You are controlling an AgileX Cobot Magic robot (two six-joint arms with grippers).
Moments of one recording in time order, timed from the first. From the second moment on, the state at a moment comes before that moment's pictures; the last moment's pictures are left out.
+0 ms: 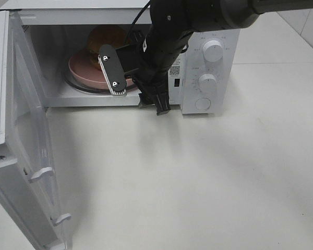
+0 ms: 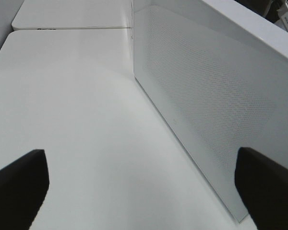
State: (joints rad) left arm 0.04 -0.01 -0.50 -0.17 1.05 0.15; right arm 0.67 2.10 -1.60 -0.14 0.55 -1.23
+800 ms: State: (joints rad) left arm 0.04 -0.01 -0.50 -0.17 1.05 0.15; right arm 0.67 1.67 -1.13 -0.14 0.52 -0.55
